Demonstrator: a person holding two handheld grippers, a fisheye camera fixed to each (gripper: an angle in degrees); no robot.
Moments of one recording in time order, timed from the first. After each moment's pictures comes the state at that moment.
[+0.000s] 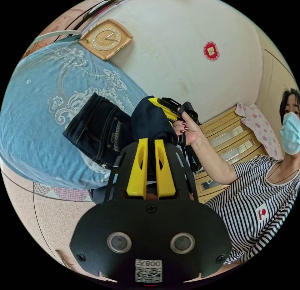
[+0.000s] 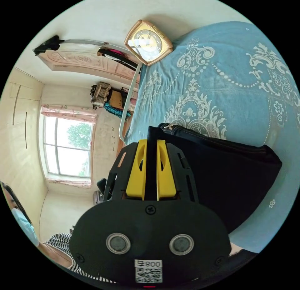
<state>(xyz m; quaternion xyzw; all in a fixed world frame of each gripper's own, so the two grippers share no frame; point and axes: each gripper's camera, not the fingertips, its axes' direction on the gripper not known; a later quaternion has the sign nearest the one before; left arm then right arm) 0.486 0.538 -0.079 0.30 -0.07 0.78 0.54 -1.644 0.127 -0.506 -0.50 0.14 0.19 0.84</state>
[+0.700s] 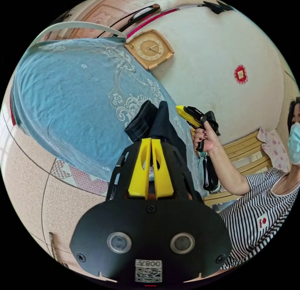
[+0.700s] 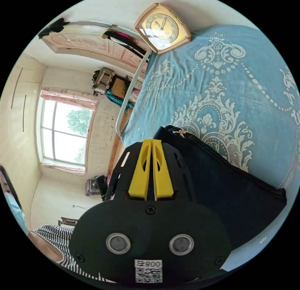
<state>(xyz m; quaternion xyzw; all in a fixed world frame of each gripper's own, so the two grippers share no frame) 0.422 0.393 -0.192 0.42 -0.05 0.70 0.58 -1.767 0.091 -0.302 -0.54 0.11 0.13 0.82</state>
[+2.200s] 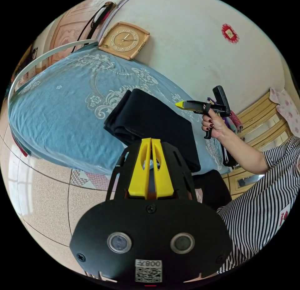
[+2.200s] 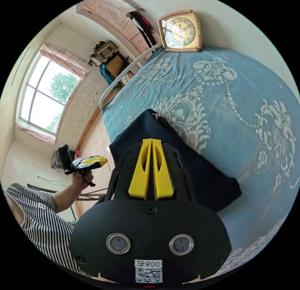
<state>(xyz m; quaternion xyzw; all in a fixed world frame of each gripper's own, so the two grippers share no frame) 0.389 0.359 0.011 0.41 -0.20 0.72 0.52 -1.874 0.119 -0.352 -0.60 0.15 -0.05 0.78</state>
